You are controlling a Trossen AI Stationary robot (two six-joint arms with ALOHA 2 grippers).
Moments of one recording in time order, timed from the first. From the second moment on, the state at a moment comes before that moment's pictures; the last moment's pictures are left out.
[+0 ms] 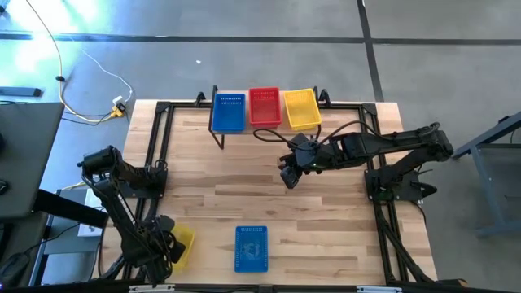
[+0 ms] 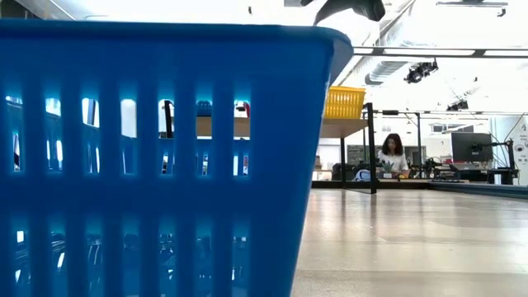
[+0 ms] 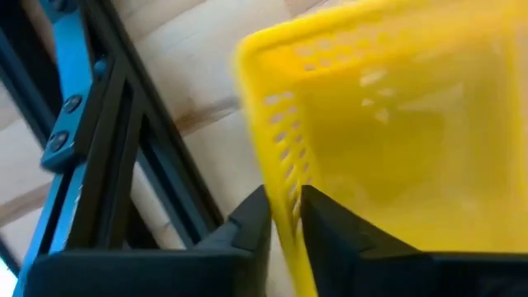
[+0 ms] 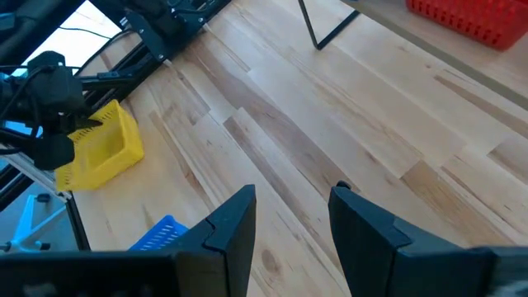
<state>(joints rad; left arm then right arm) -1.01 1.69 1.04 -1.11 0.03 -2.23 0.16 1.47 1.48 -0.81 0.28 0.81</state>
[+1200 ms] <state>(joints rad) -0.35 1.30 1.04 -1.11 -0.42 -1.80 0.21 1.47 1.48 -0.62 0.14 0.11</state>
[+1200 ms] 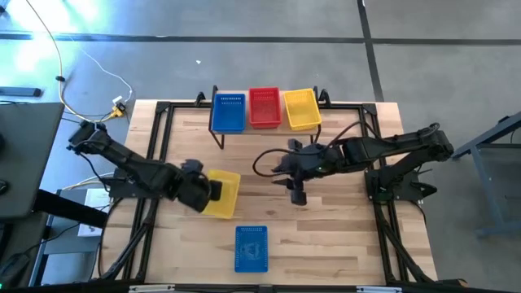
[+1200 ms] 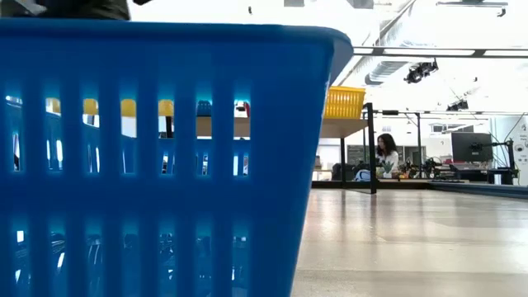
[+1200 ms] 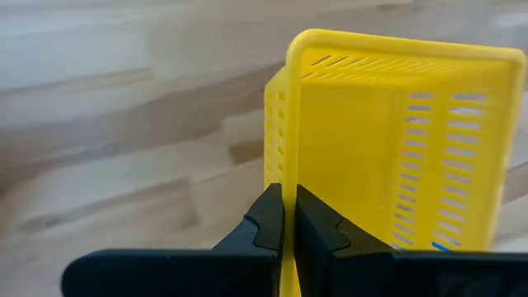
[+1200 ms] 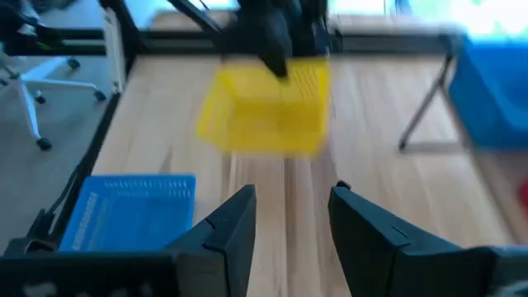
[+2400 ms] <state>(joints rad) -0.01 1.34 1.15 -0.89 -0.26 -1.54 0.21 1.76 1.48 -0.37 -0.01 -0.16</state>
